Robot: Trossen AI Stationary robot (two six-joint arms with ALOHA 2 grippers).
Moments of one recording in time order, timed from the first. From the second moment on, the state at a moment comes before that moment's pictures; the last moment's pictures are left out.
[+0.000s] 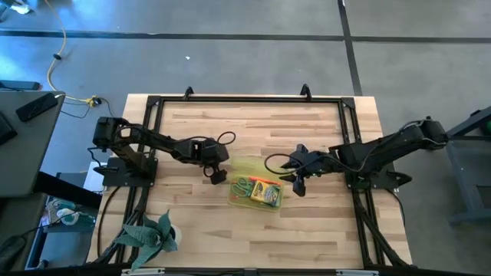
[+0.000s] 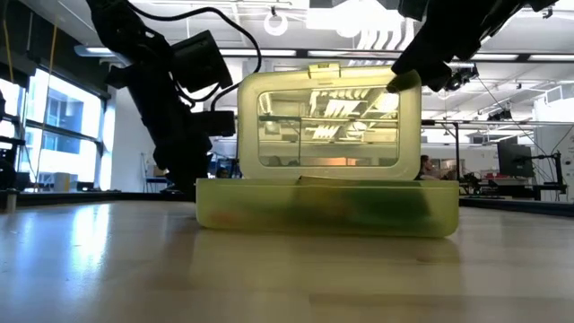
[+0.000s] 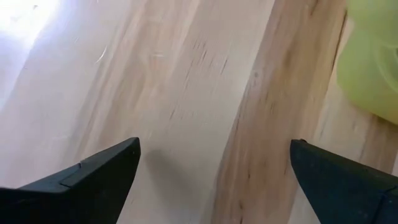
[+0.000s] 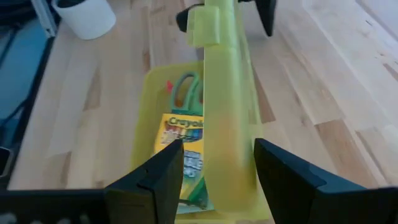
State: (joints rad) left arm 0.18 1.63 0.71 -0.17 -0.18 -0.22; right arm 0.22 1.15 0.73 -0.24 0.19 0.37
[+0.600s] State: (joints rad) left arm 0.18 1.63 0.71 -0.23 -0.13 -0.10; right arm 0.35 1.21 0.73 -0.19 0.26 0.53
